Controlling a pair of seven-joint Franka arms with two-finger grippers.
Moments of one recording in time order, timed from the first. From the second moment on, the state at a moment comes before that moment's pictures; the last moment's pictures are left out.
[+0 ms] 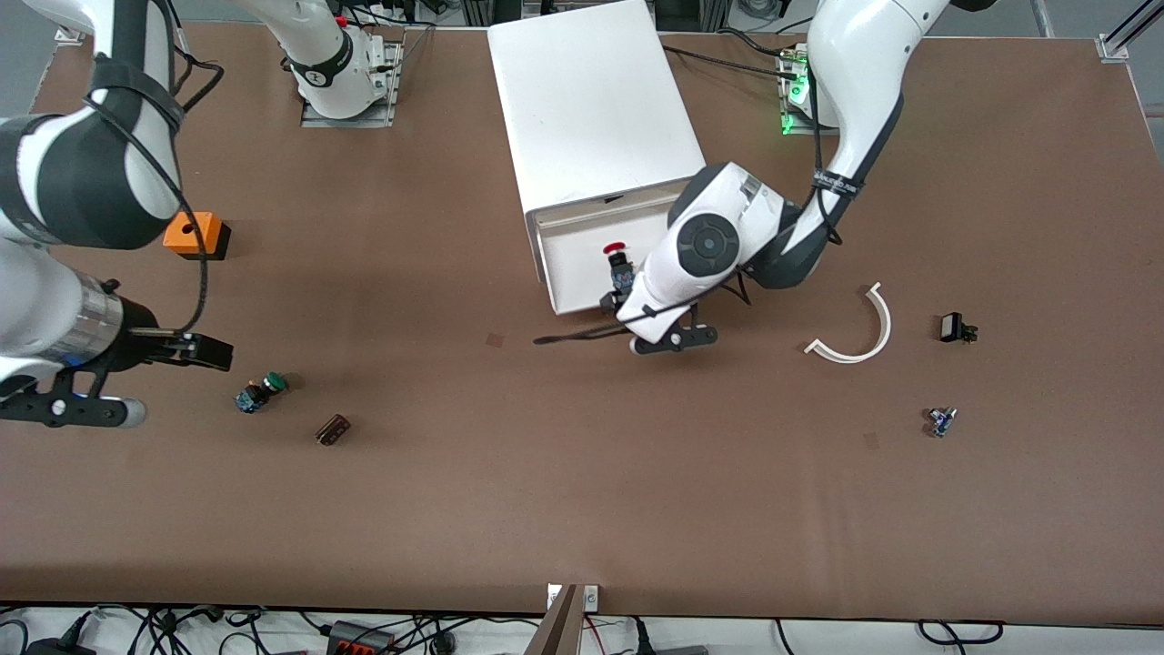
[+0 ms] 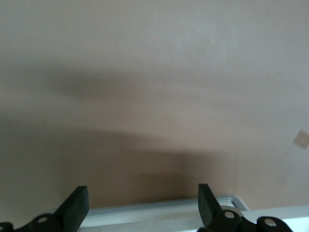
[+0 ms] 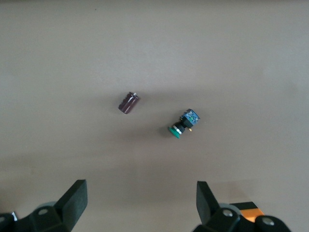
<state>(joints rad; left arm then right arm) -0.35 0.58 -0.34 -1.65 -0.05 2.15 -0.82 0.29 0.55 -0.33 -1.05 0.11 1.52 0.09</state>
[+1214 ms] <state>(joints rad) -0.35 0.54 -0.42 -1.74 -0.05 1.99 -0.92 -0.04 0.14 -0.01 -1.52 0.00 1.58 0.02</state>
